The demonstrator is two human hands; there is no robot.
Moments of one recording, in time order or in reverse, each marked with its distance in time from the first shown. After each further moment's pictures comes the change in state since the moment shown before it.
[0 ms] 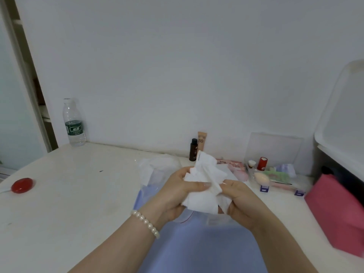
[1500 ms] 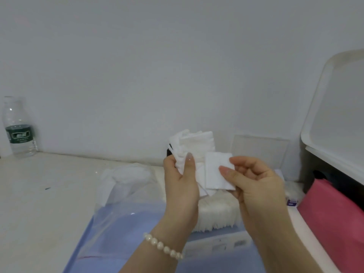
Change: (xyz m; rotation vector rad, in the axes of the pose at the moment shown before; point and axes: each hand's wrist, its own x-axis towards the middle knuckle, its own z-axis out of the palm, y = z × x) left_hand 0.079 -0.028 0.072 -0.236 0.331 0.471; right_hand 0.011 -0.026 -0.027 0.077 0.478 -0.564
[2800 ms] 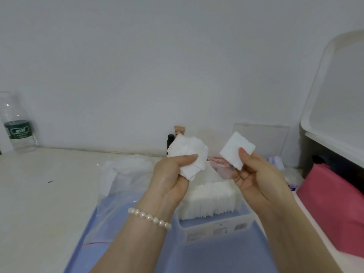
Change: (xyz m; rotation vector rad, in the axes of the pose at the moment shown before) left_hand 0.020 0.015 -0.019 -0.328 -0.146 -0.439; right_hand 0.027 0.016 -0.030 0.296 0.040 0.277
